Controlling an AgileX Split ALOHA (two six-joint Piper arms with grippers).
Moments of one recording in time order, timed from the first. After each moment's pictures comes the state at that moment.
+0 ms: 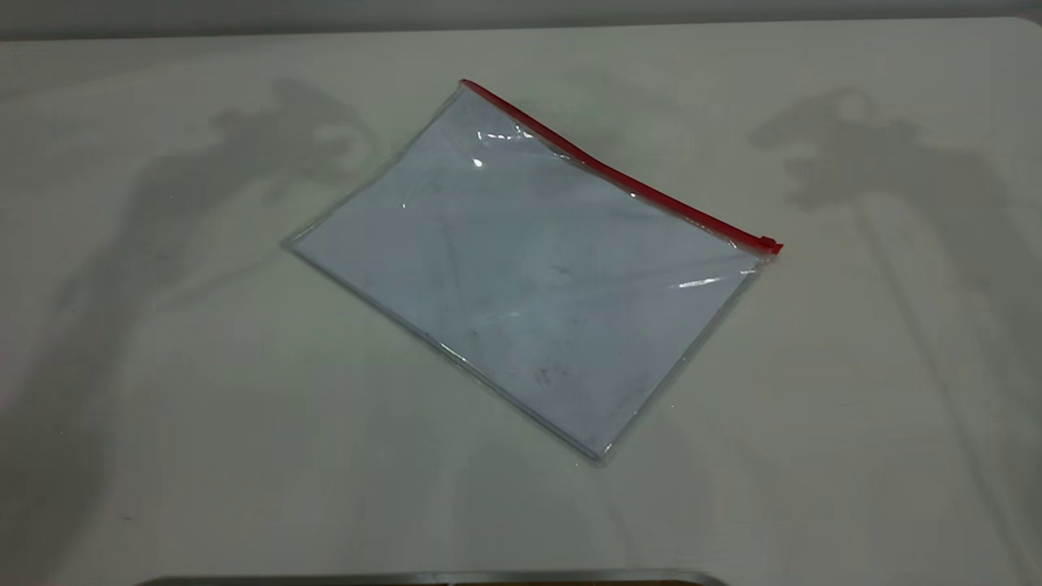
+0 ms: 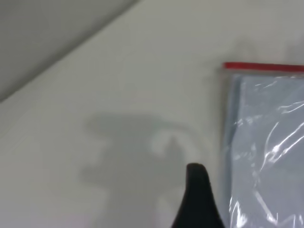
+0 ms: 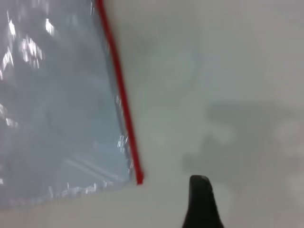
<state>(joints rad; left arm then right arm) -0.15 2.17 -2.05 -0.27 0.93 0.53 0.02 2.06 -1.97 0.35 1.17 -0.69</state>
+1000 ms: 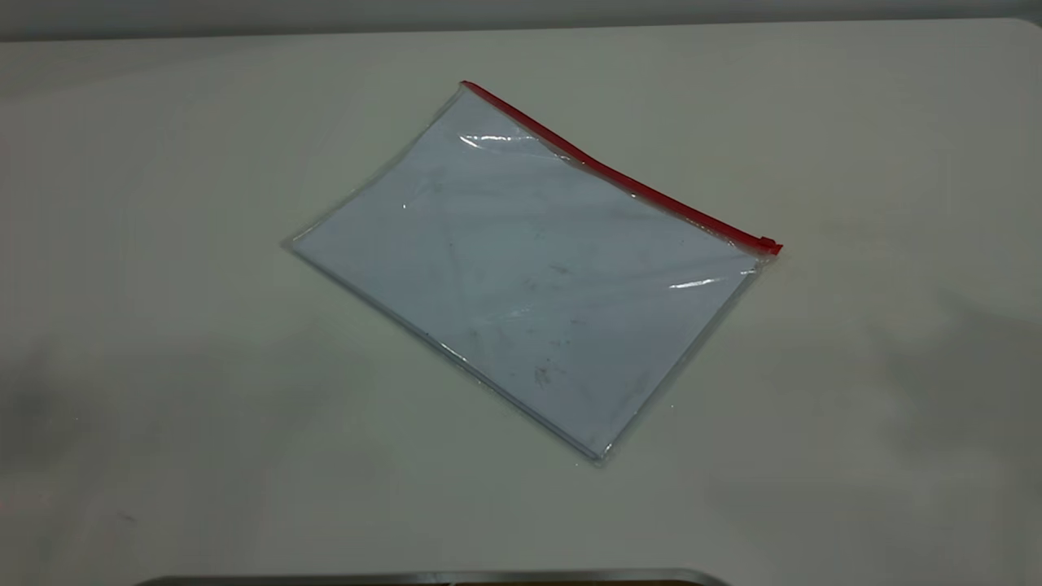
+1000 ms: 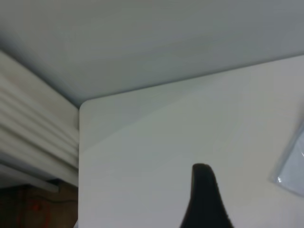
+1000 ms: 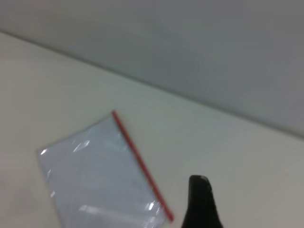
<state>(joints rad) -0.15 1.15 -1.69 0.16 1.17 0.09 0.02 1.22 -1.73 0.35 1.24 -0.34</state>
